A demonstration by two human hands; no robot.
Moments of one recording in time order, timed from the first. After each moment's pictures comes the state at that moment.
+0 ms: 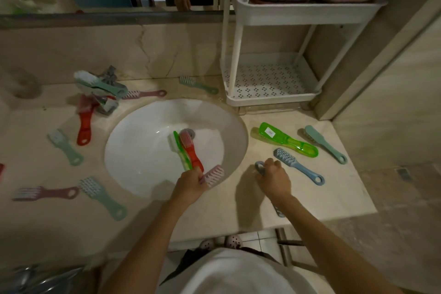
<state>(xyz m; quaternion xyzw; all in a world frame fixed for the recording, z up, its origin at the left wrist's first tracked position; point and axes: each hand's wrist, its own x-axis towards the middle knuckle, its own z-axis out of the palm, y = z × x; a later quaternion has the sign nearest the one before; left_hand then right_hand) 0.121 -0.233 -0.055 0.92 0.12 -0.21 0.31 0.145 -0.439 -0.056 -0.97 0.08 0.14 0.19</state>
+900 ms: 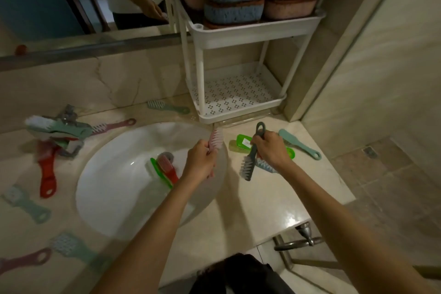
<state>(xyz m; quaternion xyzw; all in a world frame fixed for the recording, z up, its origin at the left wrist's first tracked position) 0.207 -0.286 0.011 0.86 0.06 -0.15 0.49 0.209 -0.458 0.026 -0.89 0.15 0.05 0.43</state>
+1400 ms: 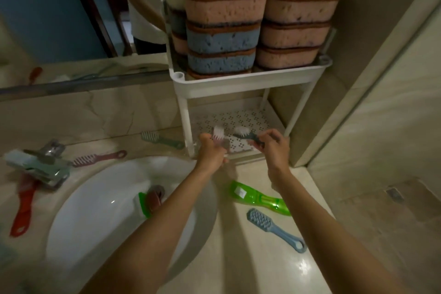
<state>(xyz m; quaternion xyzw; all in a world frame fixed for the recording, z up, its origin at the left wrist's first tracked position) 0.331 -0.366 0.037 0.77 0.17 -0.11 0.61 0.326 -0.498 0.034 -0.66 0.20 -0.10 0.72</state>
